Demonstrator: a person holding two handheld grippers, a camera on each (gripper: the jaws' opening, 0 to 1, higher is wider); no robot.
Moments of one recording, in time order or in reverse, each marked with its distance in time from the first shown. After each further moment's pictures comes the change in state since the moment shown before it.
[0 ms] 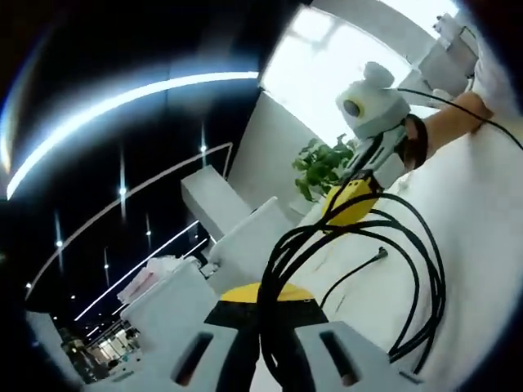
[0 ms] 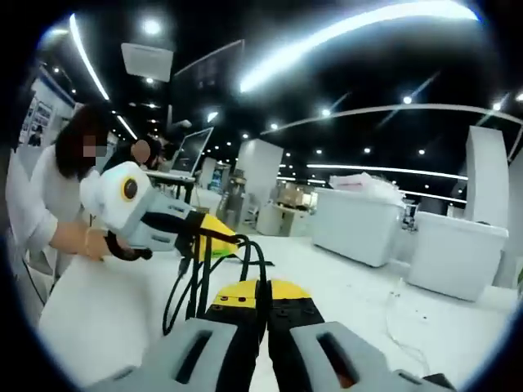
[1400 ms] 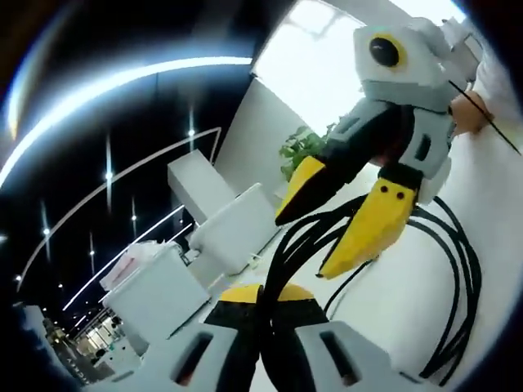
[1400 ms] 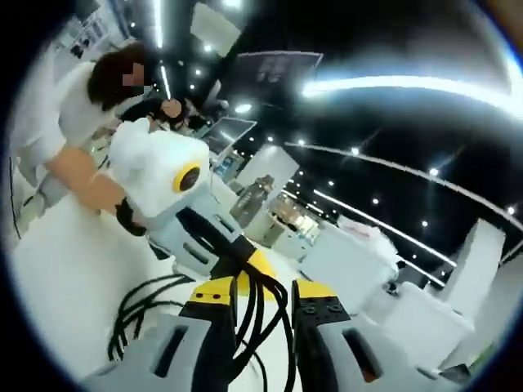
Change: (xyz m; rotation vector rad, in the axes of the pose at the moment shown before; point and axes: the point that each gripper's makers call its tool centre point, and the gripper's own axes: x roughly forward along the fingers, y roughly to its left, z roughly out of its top) left arm 0.008 -0.032 -0.010 -0.068 0.080 -0.108; right arm 0.017 0.055 0.010 -0.499 0.000 -0.040
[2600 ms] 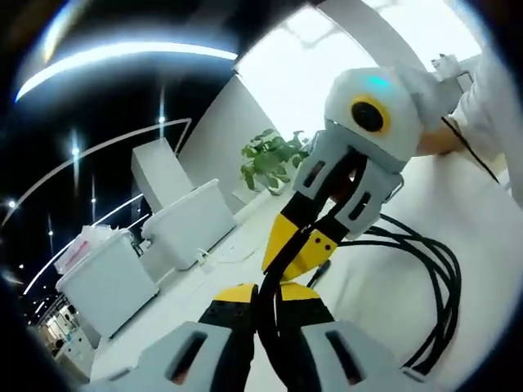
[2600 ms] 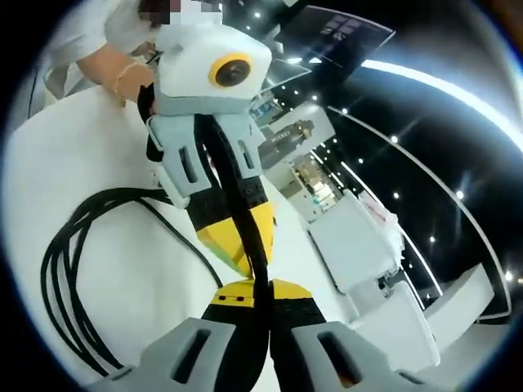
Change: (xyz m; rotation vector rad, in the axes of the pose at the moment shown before) left arm 0.002 -0.046 -0.004 -0.118 -0.015 -0.222; right arm -0.001 0.010 -0.063 -0.217 0.203 0.148
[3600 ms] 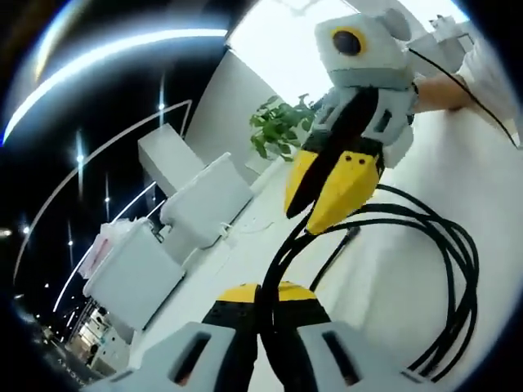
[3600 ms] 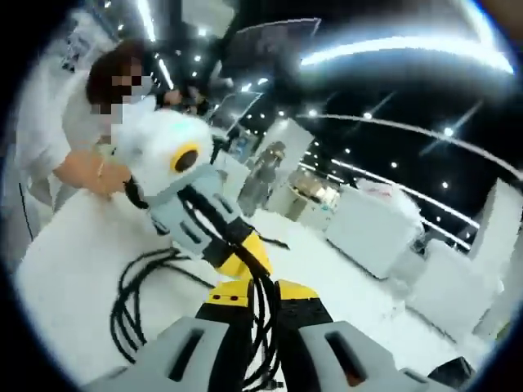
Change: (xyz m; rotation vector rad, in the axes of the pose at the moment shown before) left arm -0.011 0.033 -0.025 0.108 0.170 0.106; right arm -0.016 -0.023 0.029 0.654 -0.248 0.035
